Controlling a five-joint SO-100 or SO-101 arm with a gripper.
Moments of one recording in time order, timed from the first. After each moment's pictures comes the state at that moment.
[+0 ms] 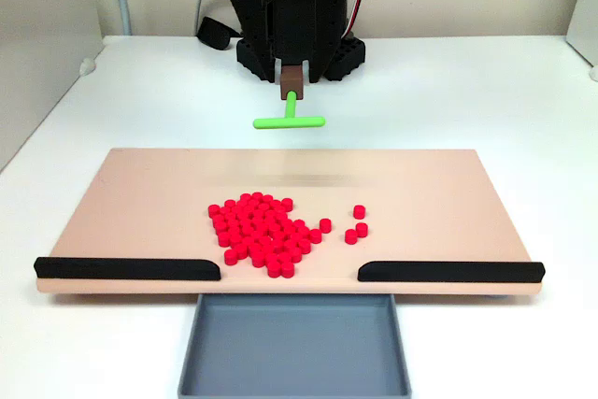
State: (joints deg) arm 2.8 99.9 100.0 87.0 -89.5
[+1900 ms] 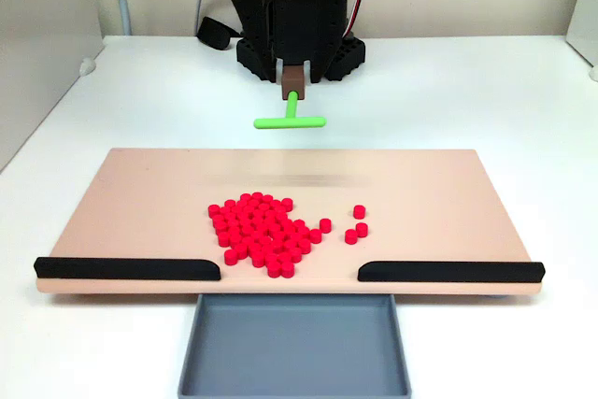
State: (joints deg) arm 1.2 99.9 100.0 87.0 -88.4
